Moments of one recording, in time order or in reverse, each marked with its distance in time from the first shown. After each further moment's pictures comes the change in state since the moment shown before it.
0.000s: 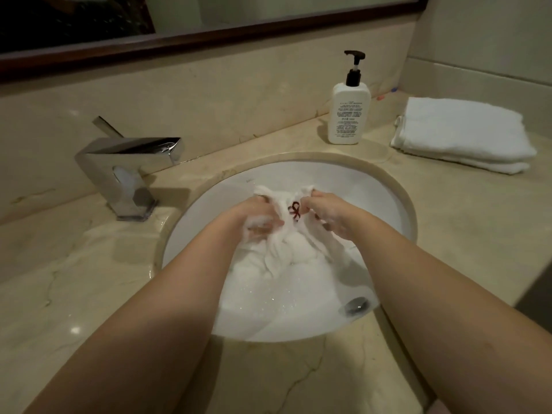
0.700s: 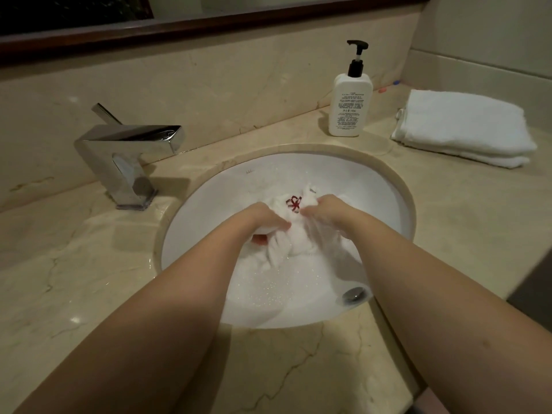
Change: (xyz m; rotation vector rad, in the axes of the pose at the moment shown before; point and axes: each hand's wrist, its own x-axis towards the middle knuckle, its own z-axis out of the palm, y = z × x) left_hand 0.013 -0.018 0.017 0.477 0.098 -0.059; right_hand -0.008 0.011 0.002 -0.380 0.066 -0.002
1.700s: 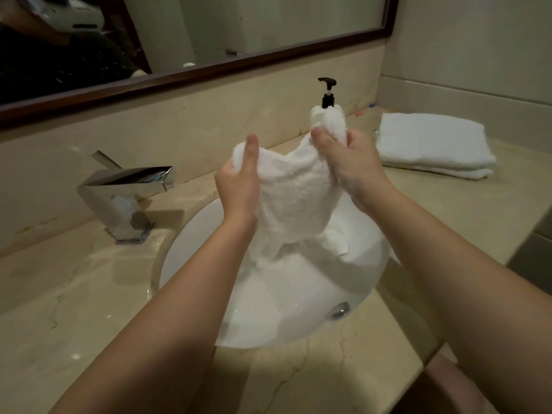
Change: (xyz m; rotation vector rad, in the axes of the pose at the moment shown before) left_hand -0.069 0.070 -0.035 -1.087 0.645 0.565; right_hand -0.066 -0.051 -0.091 0.680 0.453 -0.499
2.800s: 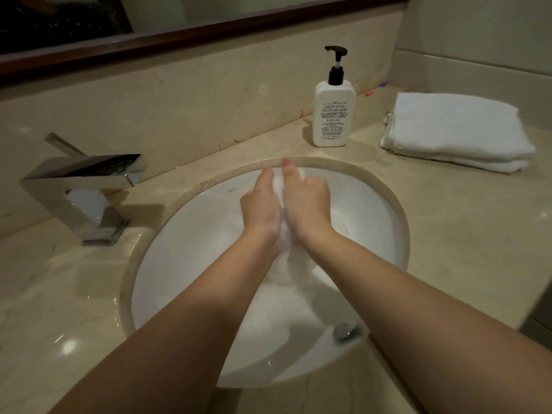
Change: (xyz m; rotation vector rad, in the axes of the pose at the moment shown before) left_hand -0.004 -0.064 0.027 -0.123 -0.024 -0.550; right_hand -0.011 0.070 0.075 -0.048 0.119 0.234
